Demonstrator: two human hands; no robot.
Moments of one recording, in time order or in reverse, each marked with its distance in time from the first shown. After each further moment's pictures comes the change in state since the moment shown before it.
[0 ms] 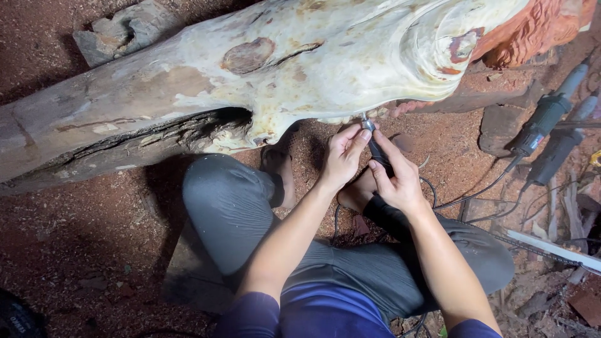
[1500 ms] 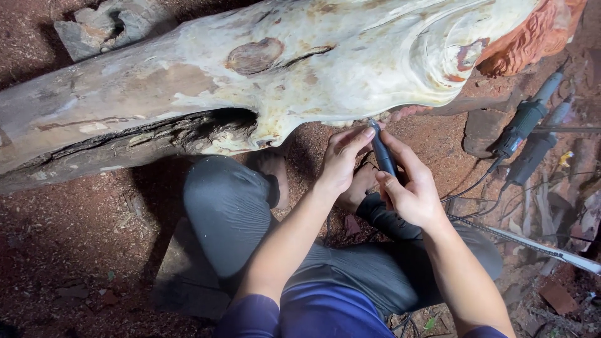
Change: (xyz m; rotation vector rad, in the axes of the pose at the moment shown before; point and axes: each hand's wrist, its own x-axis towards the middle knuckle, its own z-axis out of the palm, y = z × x) left_hand 0.005 0.007 0.006 -0.288 0.143 -0.323; right_hand 0.025 -0.065 -0.025 0.291 -0.108 0.618
